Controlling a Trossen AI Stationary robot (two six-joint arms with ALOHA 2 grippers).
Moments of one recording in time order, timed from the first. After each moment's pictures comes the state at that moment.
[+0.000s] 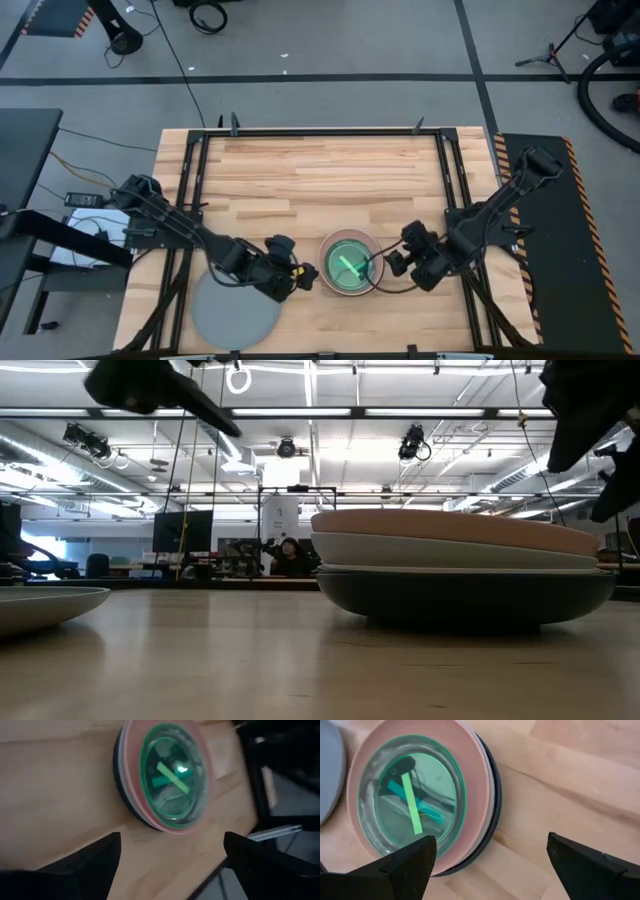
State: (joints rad) left arm -0.53 1.67 1.28 -0.50 -0.48 -1.68; right arm 0.70 1.31 0.82 -0.77 0.52 1.78
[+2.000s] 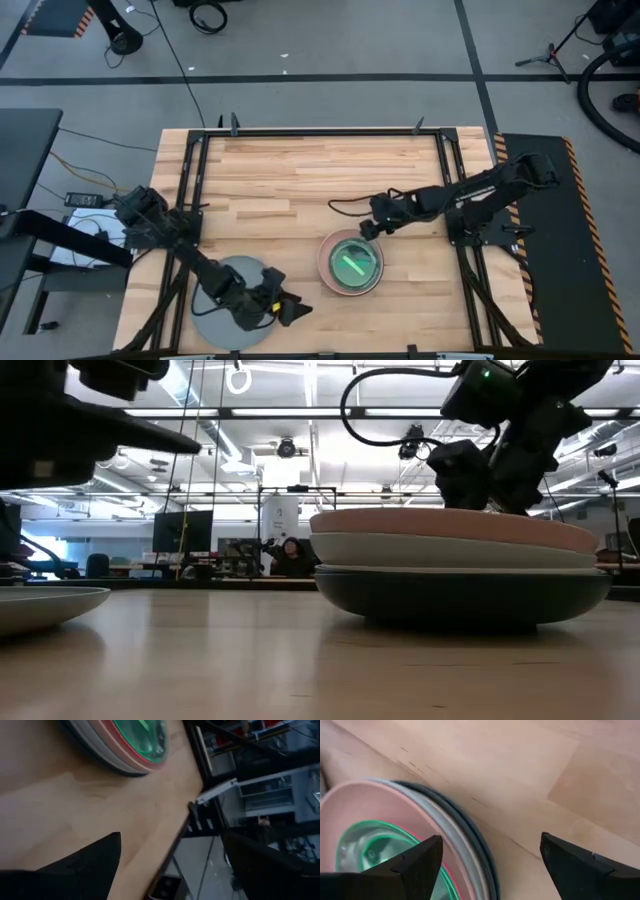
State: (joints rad) left arm -0.75 1.75 0.91 0.34 -0.64 -1.55; right arm 0.07 1.38 0.65 -0.27 0.02 1.22
